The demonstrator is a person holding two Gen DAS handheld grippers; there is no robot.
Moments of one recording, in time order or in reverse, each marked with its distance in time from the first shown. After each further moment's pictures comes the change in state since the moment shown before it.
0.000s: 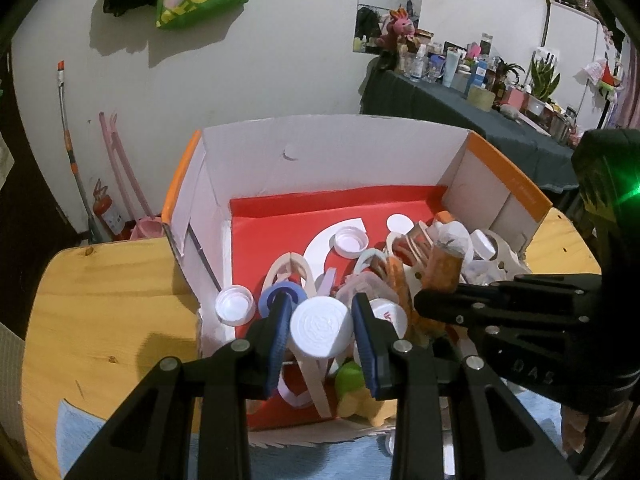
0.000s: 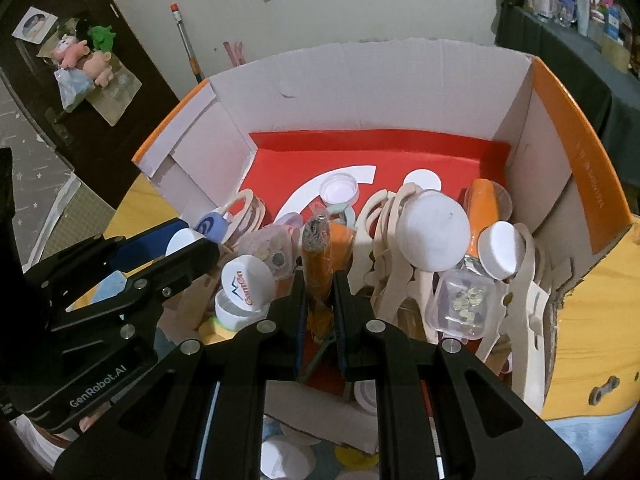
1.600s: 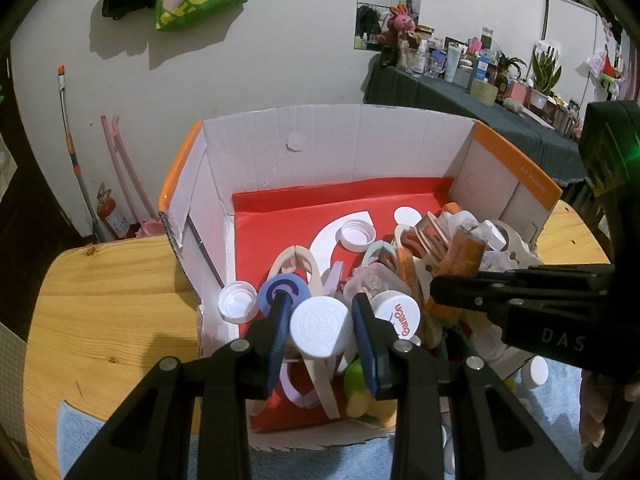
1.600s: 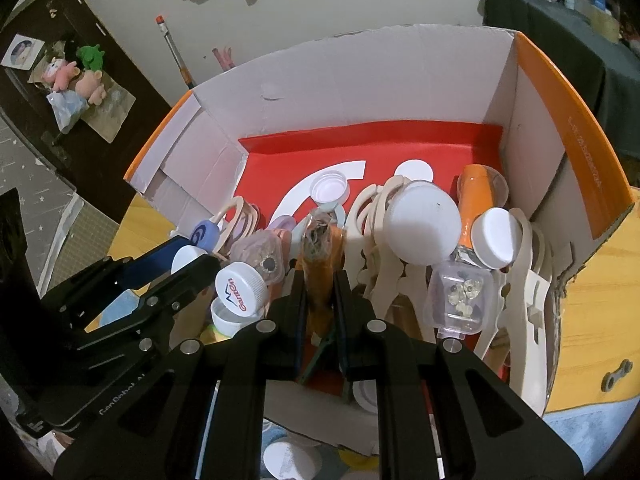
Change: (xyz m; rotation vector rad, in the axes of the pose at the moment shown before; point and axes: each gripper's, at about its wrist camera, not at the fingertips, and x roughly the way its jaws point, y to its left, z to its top) left arm 0.006 0.000 -0.004 0.017 0.003 0.022; right arm 0.002 -0.012 0.004 0.082 0.010 0.025
